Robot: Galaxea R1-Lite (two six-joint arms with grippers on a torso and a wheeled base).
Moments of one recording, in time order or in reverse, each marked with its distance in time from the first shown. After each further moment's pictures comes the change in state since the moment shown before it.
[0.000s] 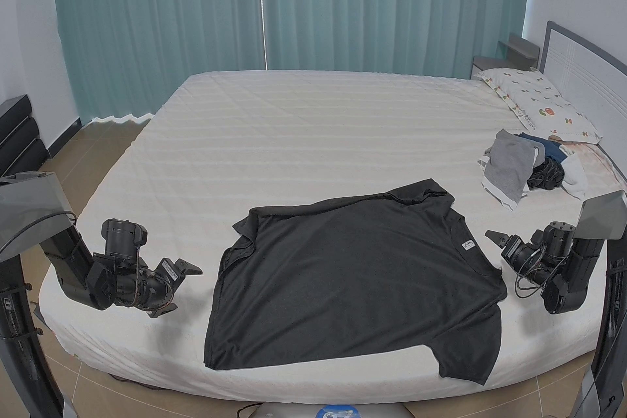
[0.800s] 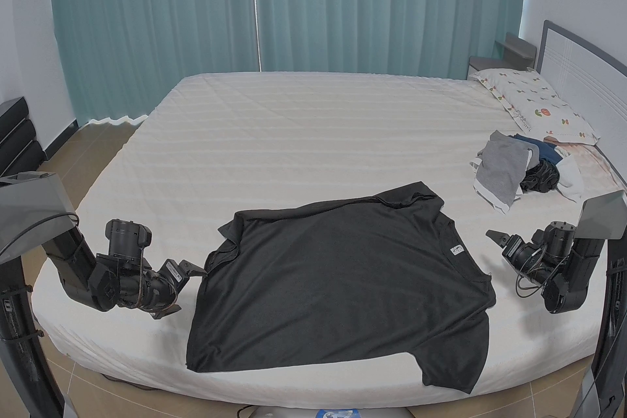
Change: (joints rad) left arm -0.019 -0.004 0.003 0.002 0.007 -0.007; right arm 0.002 0.000 -0.003 0.001 0.001 -0.001
